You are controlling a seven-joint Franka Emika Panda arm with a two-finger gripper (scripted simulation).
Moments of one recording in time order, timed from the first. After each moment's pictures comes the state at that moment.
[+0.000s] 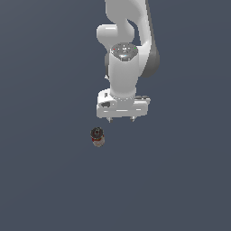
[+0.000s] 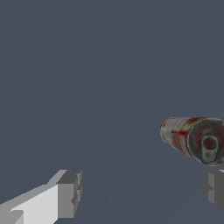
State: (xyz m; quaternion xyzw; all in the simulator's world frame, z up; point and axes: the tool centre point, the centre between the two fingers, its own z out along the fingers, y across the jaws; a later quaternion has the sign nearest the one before) arm -0.004 0.026 0.191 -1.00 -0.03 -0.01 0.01
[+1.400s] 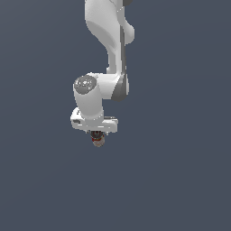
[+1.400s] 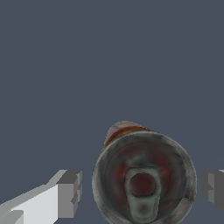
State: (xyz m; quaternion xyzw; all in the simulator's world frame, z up) arm 0.009 -0.091 0.106 -1.00 0.05 0.00 0.00
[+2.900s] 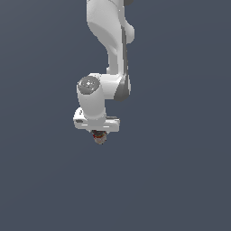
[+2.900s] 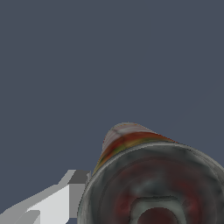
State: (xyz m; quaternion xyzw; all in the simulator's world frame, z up) arm 0.003 -0.082 0.100 -1.00 0.05 0.00 0.00
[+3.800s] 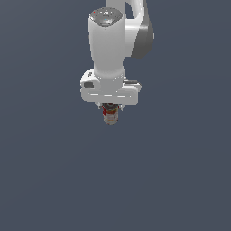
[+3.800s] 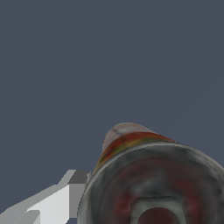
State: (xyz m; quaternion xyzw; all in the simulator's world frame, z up) arm -0.017 -0.020 0.259 -1.00 0.05 0.00 0.00
